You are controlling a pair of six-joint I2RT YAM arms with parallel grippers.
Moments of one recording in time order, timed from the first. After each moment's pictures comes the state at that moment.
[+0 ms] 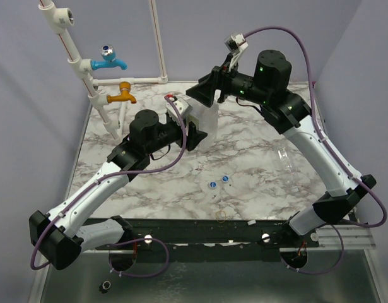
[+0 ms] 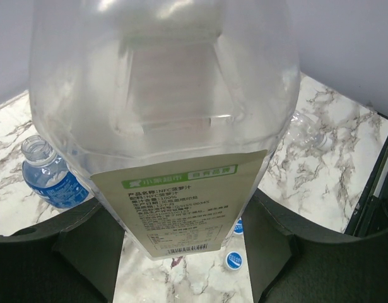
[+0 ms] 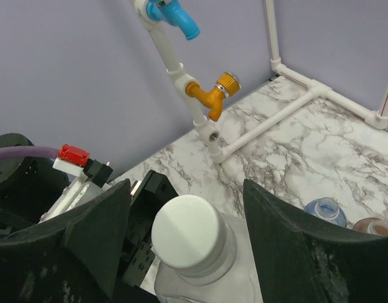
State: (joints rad) left arm -0.66 1.11 1.05 -0.06 0.29 -0.05; right arm 0.66 1.54 1.87 -0.34 -0.44 0.27
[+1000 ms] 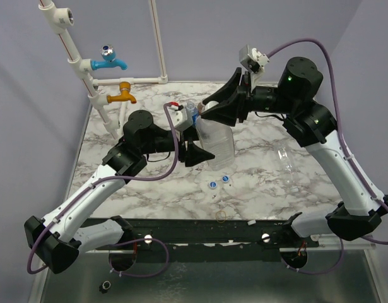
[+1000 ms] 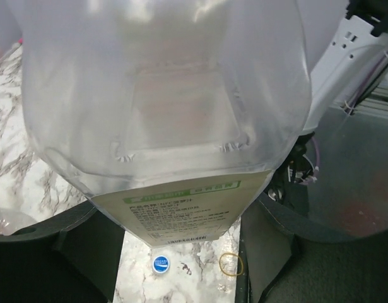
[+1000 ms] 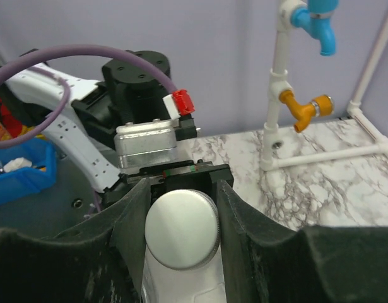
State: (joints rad) left arm -0.66 1.09 1.07 -0.04 0.74 -0.10; right arm 0.65 1.38 1.79 -0.37 -0.81 0.10
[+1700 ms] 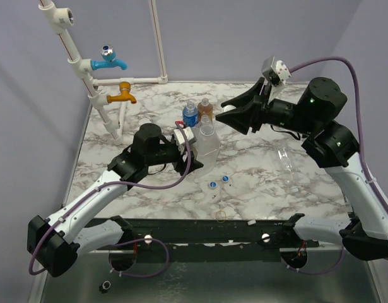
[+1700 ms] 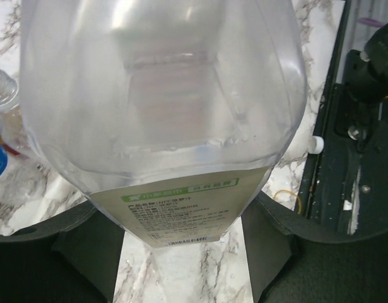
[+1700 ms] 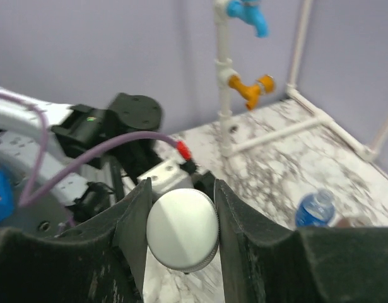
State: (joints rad) left arm -0.65 1.05 0.89 -0.18 0.58 0.14; right arm 0.66 1.19 1.67 -0.41 -0.64 0.08
